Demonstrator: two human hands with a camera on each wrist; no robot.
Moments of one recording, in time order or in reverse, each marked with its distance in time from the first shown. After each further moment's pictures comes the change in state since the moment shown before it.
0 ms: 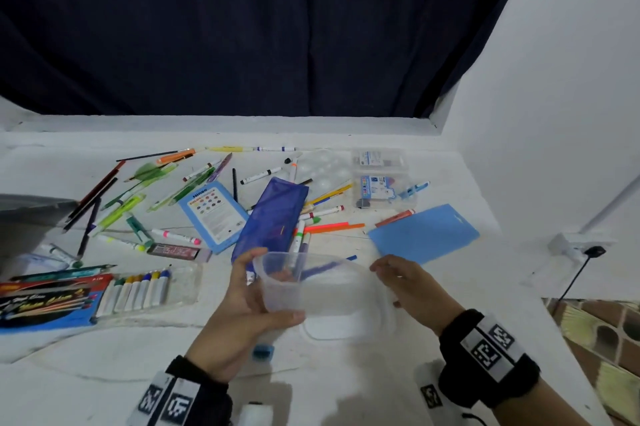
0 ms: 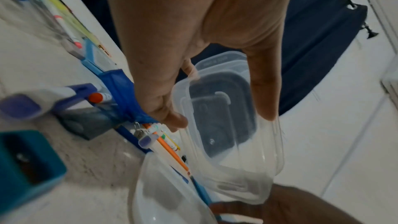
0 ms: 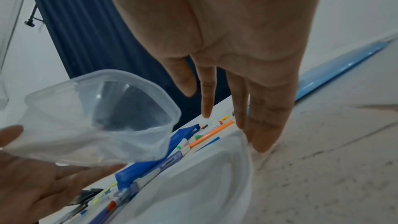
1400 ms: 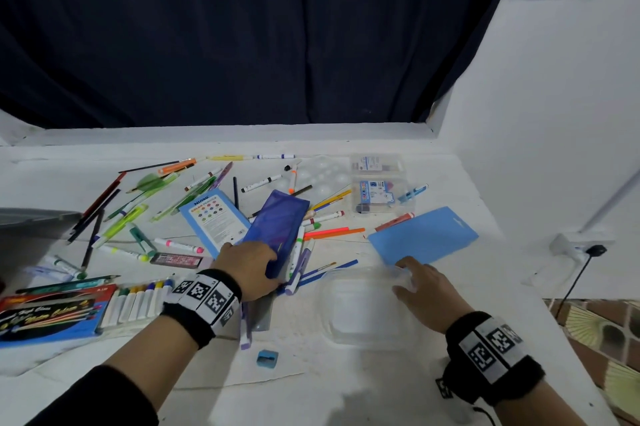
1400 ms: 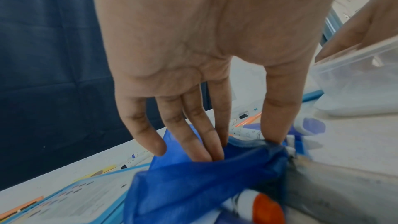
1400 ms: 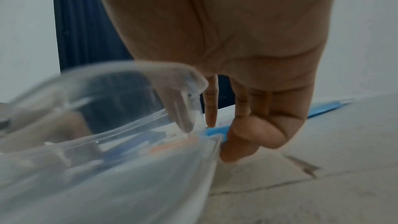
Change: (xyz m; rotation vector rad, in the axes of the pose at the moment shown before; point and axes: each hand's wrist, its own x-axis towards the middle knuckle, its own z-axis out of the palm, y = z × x) left_hand 0.094 0.036 -0.025 1.977 -0.101 -0.078; right_hand -0.010 0.005 -0.014 -0.387 0.090 0.018
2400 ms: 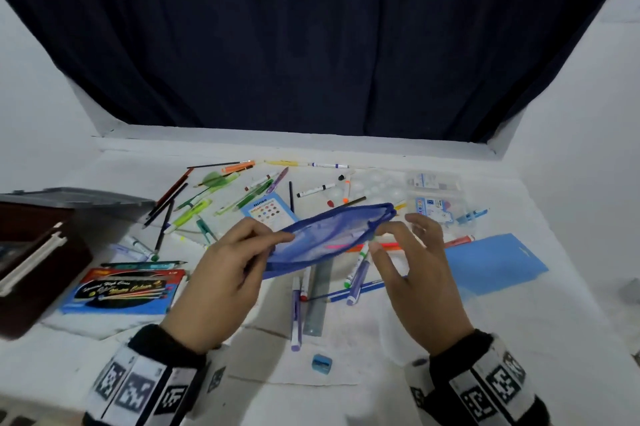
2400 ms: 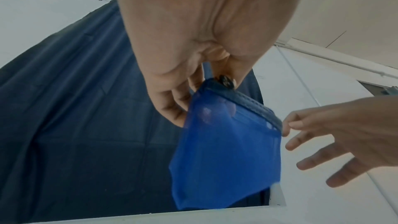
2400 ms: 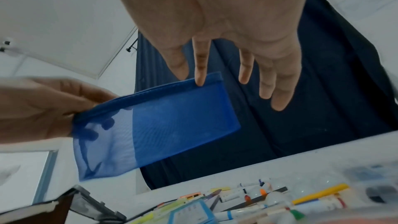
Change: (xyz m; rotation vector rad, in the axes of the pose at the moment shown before) left_hand -0.133 -0.048 -0.040 -0.627 0.752 0.249; right_hand -0.022 -0.139 0.020 0.302 0.489 -0.515
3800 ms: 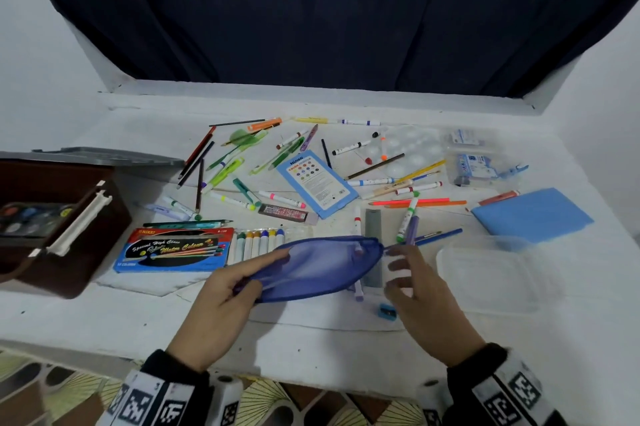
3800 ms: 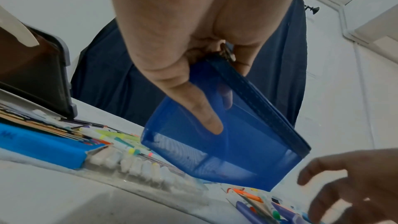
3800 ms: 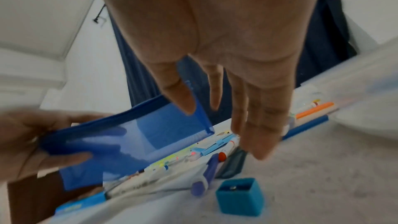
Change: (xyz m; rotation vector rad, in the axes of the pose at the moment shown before) left_hand -0.104 -0.080 -0.035 -0.591 -0.135 -0.526; right_hand -0.075 -0.036 0.078 0.074 -0.409 0.419
